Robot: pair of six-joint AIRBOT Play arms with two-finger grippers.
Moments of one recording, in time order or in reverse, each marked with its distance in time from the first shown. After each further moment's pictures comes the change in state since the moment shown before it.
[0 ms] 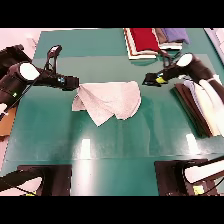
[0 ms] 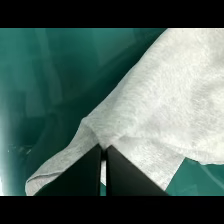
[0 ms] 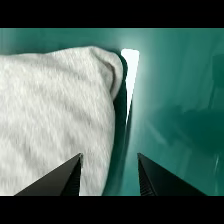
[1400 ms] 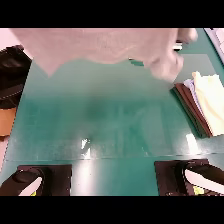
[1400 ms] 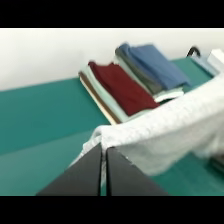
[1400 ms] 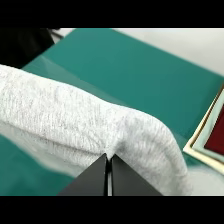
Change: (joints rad) left arm 0.001 0.448 0.488 0.103 -0.043 0.000; right arm 0.056 0.476 0.599 0.007 0.212 -0.115
